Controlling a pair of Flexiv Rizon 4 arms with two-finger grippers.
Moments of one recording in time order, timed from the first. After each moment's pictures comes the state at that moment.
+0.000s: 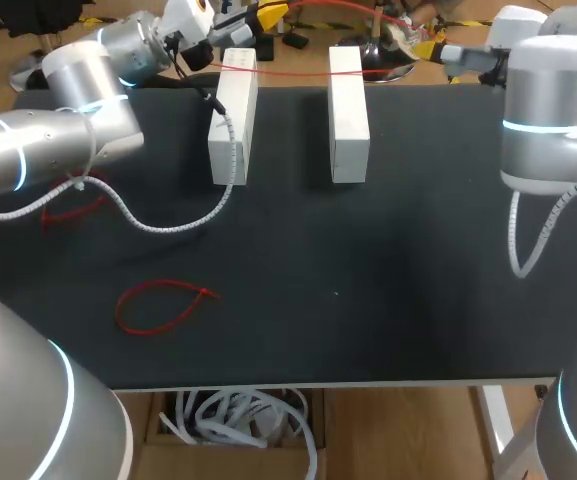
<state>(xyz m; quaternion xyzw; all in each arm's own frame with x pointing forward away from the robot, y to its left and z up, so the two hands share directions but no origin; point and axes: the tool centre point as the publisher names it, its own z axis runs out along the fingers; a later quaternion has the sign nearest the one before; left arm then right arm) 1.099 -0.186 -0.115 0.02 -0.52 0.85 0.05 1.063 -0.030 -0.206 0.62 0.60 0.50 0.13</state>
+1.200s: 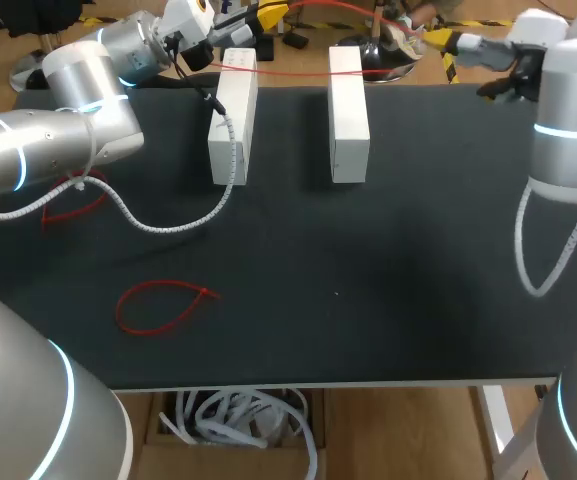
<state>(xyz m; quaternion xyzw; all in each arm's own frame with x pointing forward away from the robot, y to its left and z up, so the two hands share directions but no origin) 1.099 -0.186 -0.115 0.02 -0.52 0.85 0.05 1.034 -0.037 -0.193 0.70 0.47 0.53 0.01</state>
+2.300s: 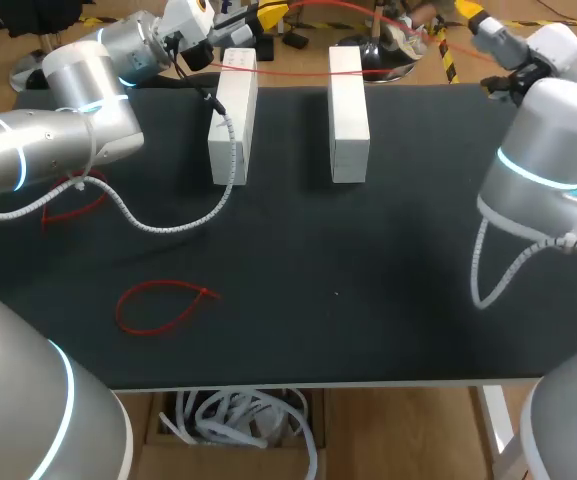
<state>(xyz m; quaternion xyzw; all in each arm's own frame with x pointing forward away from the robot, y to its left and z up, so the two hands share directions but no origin) 1.099 -0.186 -0.115 0.02 -0.52 0.85 0.05 1.053 -0.058 -0.162 0.72 0.29 0.63 0.03</state>
